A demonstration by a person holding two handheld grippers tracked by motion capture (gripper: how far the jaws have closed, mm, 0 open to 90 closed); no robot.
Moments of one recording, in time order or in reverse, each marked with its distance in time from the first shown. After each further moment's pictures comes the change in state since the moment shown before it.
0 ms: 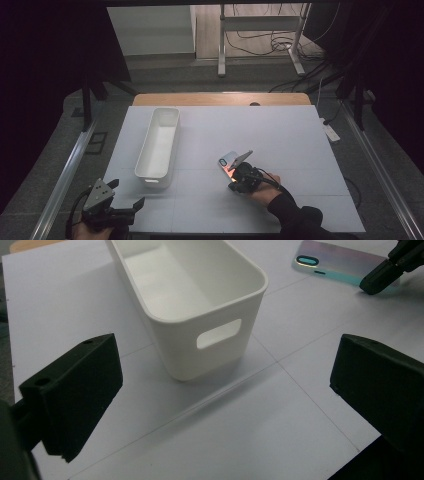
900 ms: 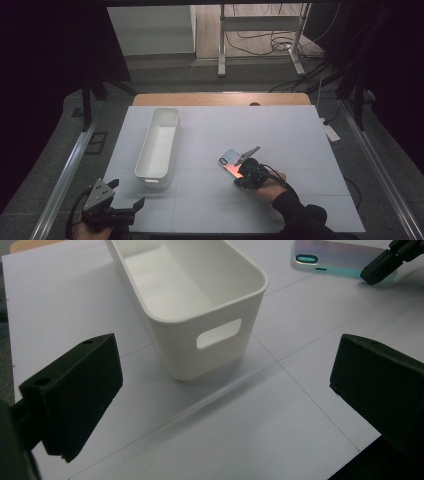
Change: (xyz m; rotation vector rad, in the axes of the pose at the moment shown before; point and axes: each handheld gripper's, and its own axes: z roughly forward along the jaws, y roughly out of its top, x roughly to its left) left arm 0.000 0.000 0.000 0.001 0.001 0.000; right arm -0.017 -0.006 -0.007 -0.014 -0.017 0.048
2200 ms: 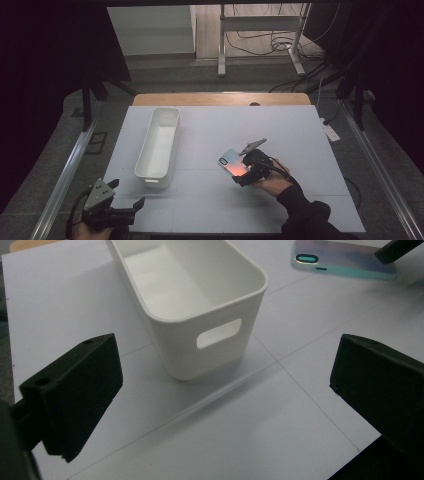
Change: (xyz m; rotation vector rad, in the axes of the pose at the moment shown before) left arm 0.000 0.000 0.000 0.001 0.001 -0.001; right arm -0.016 0.010 -0.019 -0.078 -0.119 0.038
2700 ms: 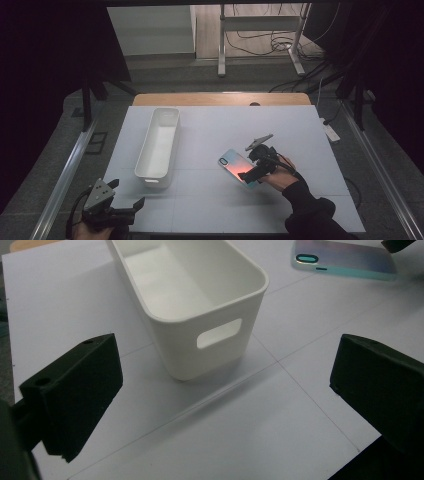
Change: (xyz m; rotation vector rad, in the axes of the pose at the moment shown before) left arm 0.000 0.000 0.000 0.000 0.000 -0.001; right arm -0.019 -0.003 -0.005 0.011 -0.021 0.028
